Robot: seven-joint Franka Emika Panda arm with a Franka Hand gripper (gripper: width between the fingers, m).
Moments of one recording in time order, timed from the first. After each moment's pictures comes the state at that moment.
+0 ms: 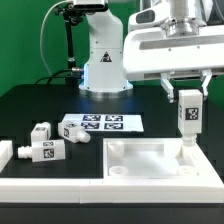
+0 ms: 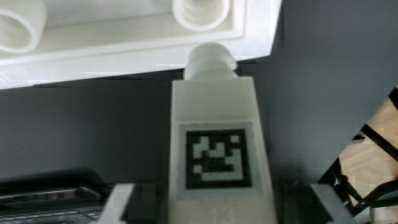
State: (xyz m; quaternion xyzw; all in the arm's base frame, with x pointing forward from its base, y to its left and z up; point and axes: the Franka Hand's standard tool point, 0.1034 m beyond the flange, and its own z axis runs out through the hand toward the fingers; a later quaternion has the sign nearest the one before) arm 0.612 0.110 0.142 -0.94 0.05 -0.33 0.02
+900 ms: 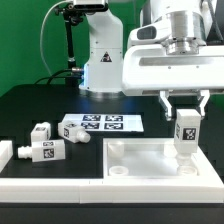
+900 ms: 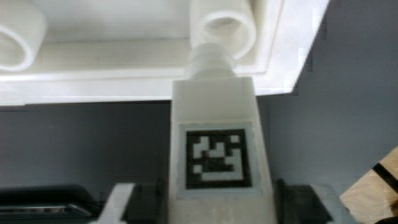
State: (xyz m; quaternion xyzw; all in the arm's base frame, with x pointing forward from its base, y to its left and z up) arm 0.619 0.108 0.112 -0.95 0.01 -0.31 0.00
